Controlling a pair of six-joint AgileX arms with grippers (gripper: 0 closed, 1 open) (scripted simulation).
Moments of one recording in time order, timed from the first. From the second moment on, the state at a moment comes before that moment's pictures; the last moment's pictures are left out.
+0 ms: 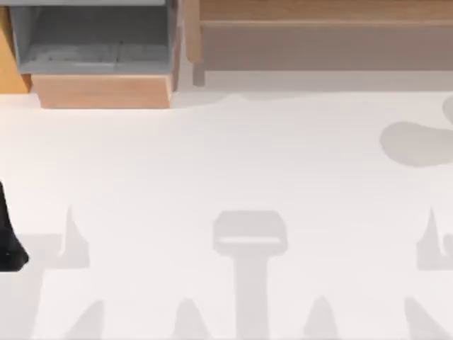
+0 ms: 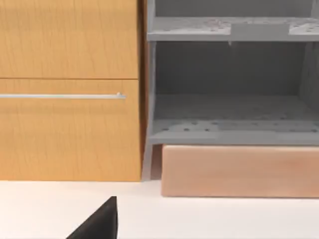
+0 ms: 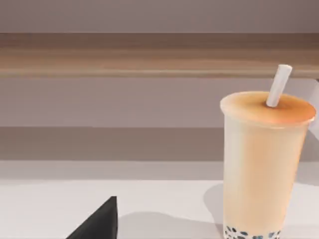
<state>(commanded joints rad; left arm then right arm) 0.00 0.00 0.00 0.00 0.00 0.00 0.00 0.00 0.00 0.00 0.00 0.00</state>
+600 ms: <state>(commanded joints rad) 0.00 0.00 0.00 0.00 0.00 0.00 -0.06 0.38 0.07 0.33 -0.05 -0.01</state>
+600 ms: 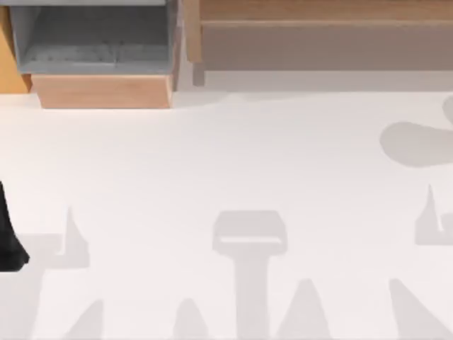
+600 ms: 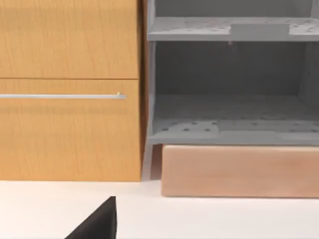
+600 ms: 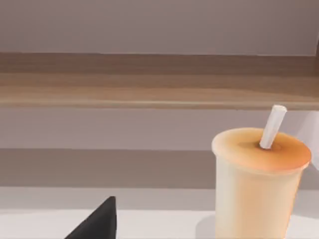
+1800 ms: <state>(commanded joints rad) 0.00 0.00 0.00 0.00 0.00 0.00 -0.26 1.85 0.28 1.47 -0.23 -0.02</state>
